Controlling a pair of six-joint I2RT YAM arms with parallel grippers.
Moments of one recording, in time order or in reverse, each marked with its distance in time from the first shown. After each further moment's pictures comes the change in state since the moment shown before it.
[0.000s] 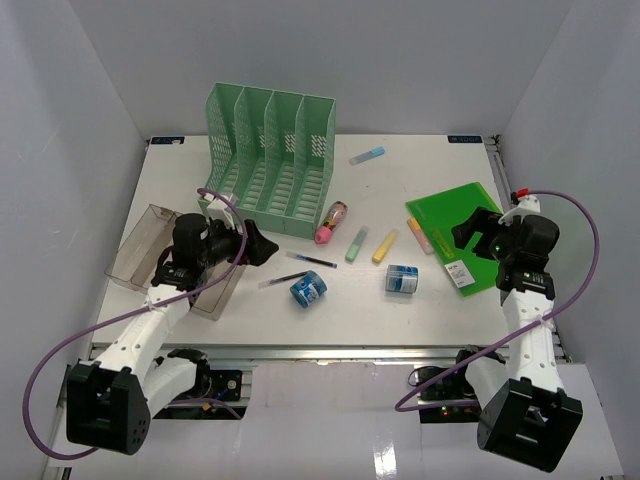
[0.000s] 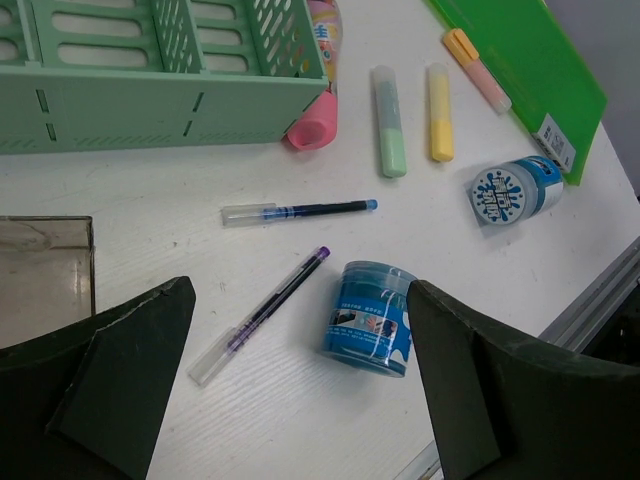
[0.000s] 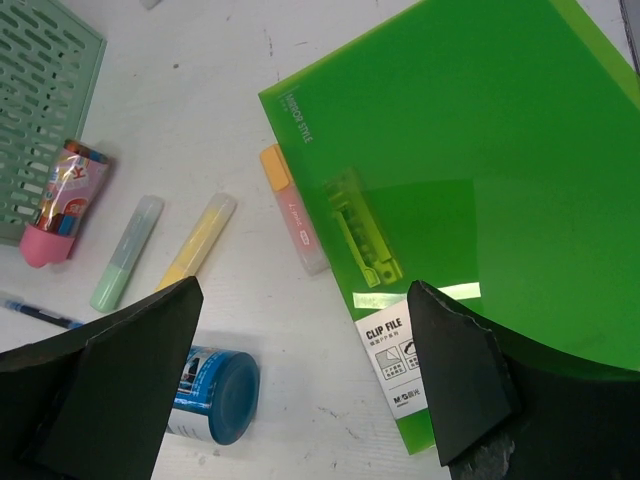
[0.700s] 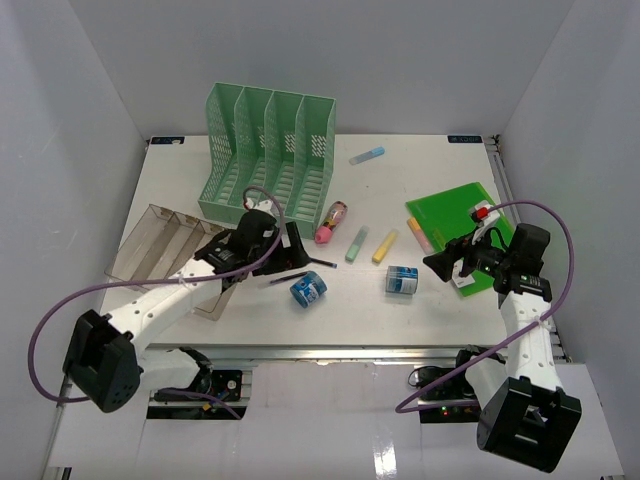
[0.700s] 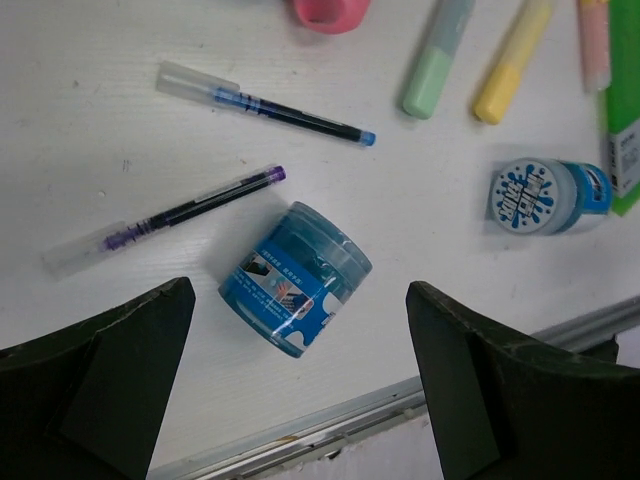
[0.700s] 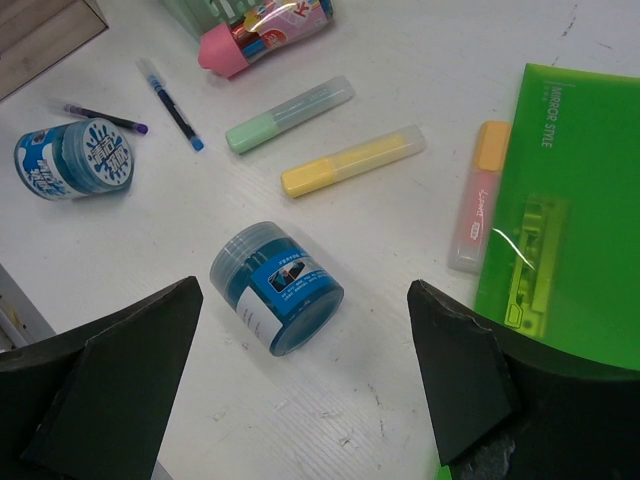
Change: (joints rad) left arm -0.462 0.238 0.271 -0.401 -0.549 -0.446; right arm -0.002 -0.002 -0.043 -0.132 -0.567 -0.496
